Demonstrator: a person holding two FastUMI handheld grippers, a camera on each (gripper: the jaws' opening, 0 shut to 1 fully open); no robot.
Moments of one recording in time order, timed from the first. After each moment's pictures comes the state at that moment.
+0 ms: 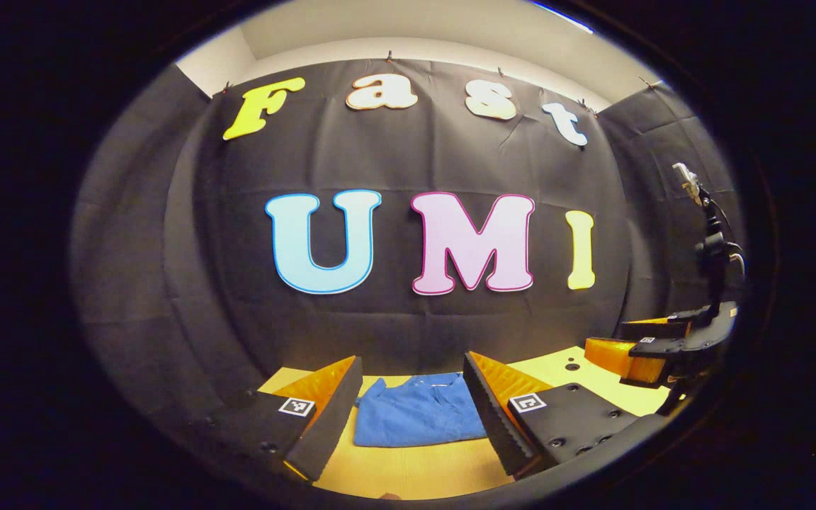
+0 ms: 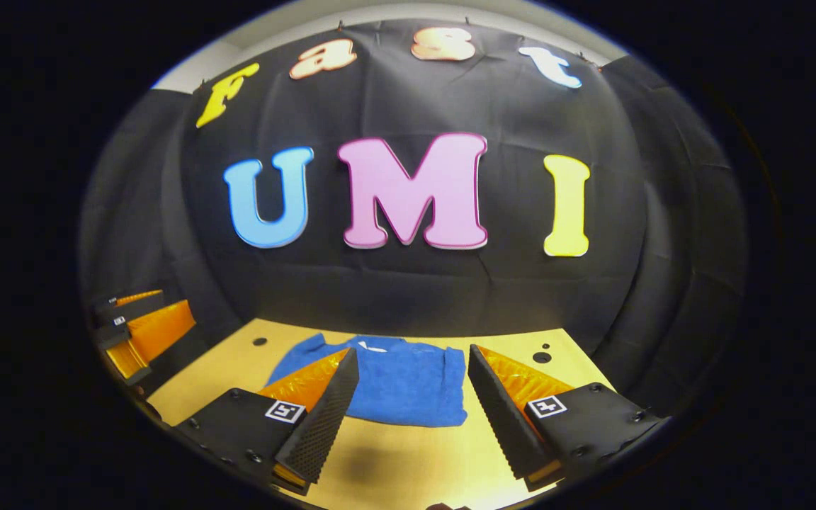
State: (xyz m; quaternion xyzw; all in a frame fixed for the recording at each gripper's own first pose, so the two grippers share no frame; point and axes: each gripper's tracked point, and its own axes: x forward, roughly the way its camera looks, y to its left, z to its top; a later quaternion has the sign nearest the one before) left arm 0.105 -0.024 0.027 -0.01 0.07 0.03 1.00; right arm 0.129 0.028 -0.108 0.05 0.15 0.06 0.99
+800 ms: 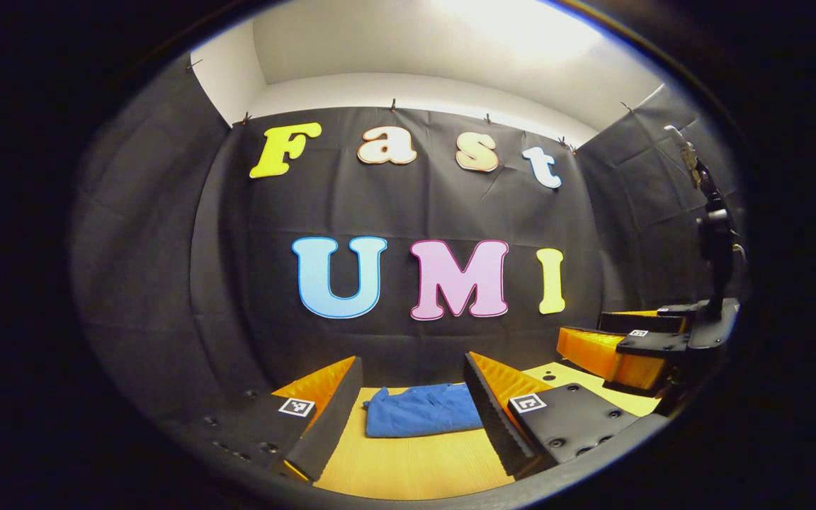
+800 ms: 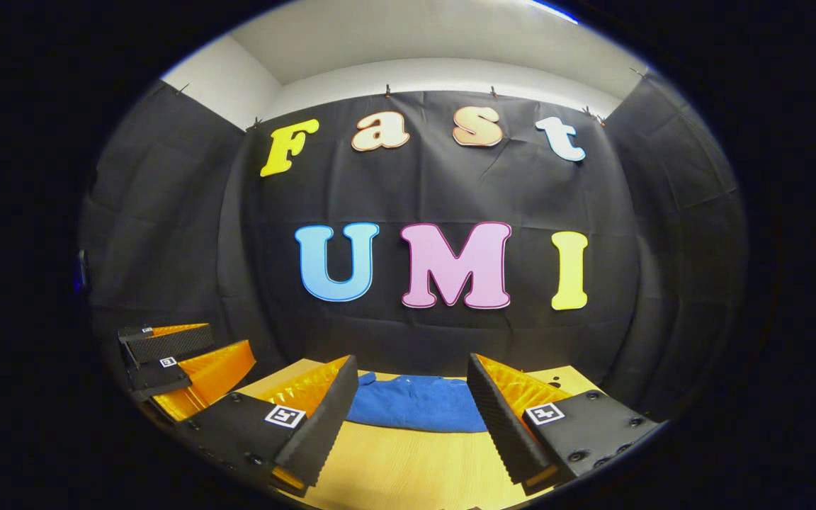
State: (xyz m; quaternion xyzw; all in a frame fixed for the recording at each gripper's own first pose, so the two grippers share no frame) left arm -0.034 -0.029 0.050 -0.02 -0.01 0.00 1.00; right arm -0.008 0.088 -0.029 0.05 0.04 0.09 0.99
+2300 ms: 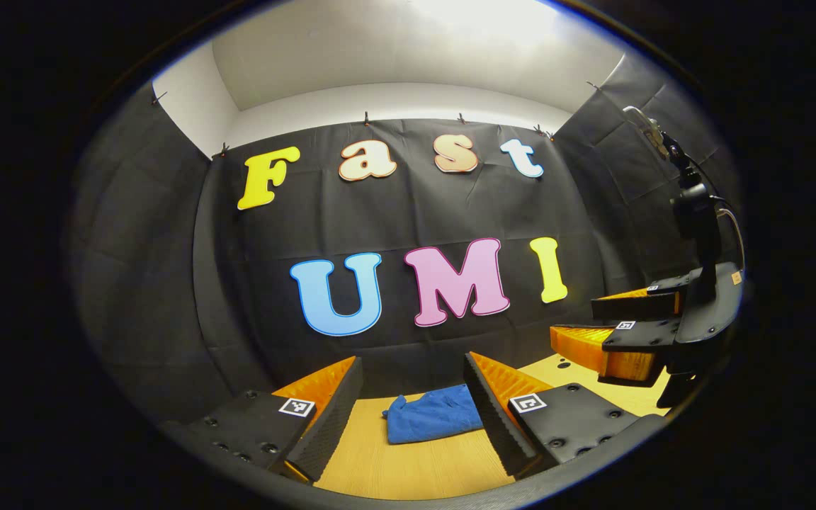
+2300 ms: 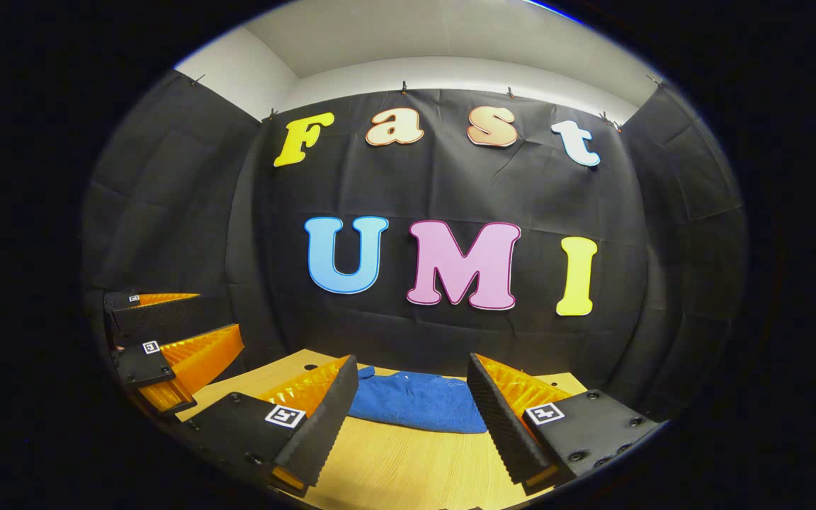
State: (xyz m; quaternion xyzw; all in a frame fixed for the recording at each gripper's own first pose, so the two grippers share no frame) left arm -0.050 -0.040 0.058 0.05 -0.03 0.01 1.00; right arm -0.003 0.084 -0.030 0.01 0.05 0.11 0.99
